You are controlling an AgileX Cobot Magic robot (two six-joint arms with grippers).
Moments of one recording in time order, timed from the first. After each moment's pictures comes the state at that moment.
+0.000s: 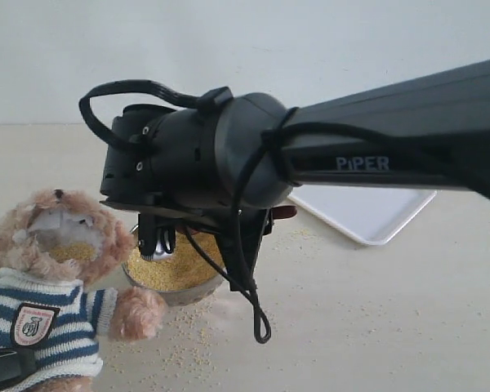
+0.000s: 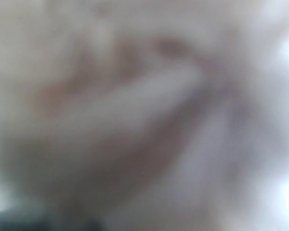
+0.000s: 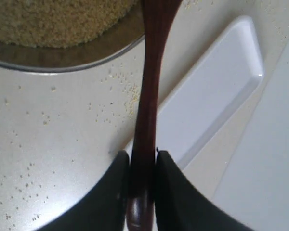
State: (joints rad) left arm 0.48 0.81 -0.05 -1.20 0.98 1.00; right arm 1.06 2.06 -1.55 -0.76 1.22 -0.19
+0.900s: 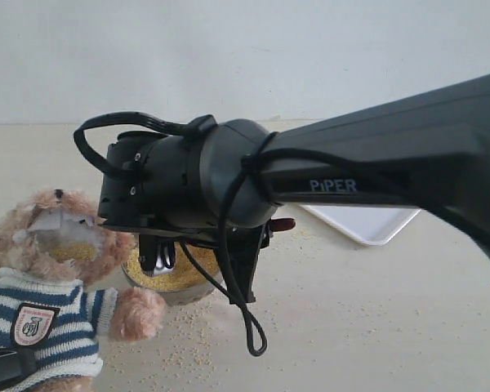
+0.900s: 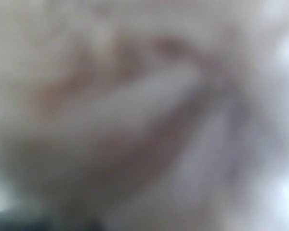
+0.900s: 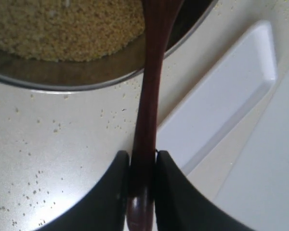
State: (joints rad) left arm 0.48 0.81 -0.05 -1.20 0.98 1.00; right arm 1.07 2.11 -1.55 -0.76 1.22 -0.18
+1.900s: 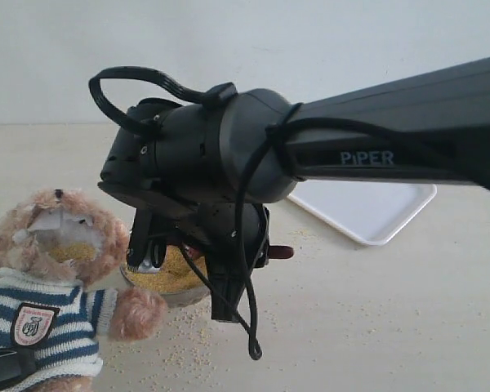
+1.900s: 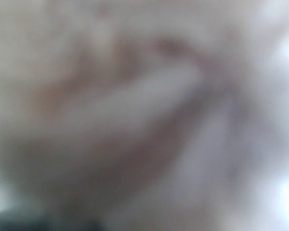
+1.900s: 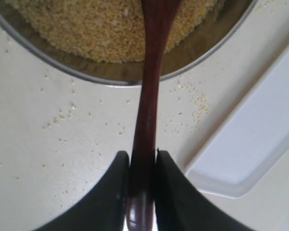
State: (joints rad) left arm 0.48 0.81 -0.05 -1.20 0.98 1.00; right arm 1.05 2.06 -1.55 -0.53 1.22 -0.17
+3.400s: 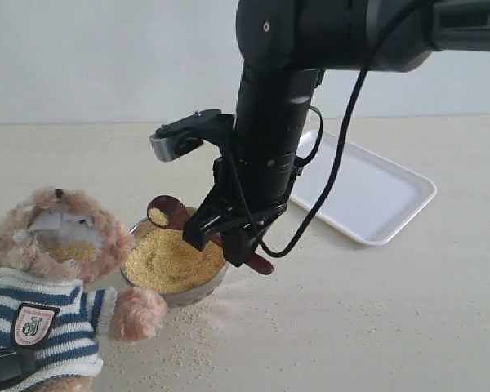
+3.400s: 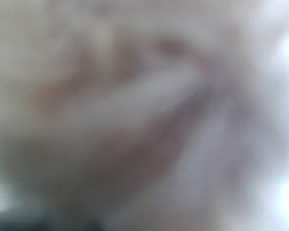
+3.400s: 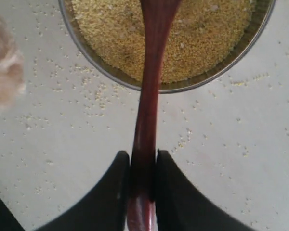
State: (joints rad) left arm 0.48 0.81 -0.05 -1.20 0.98 1.00; right arm 0.74 1.95 -1.60 0.25 1.22 -0.33
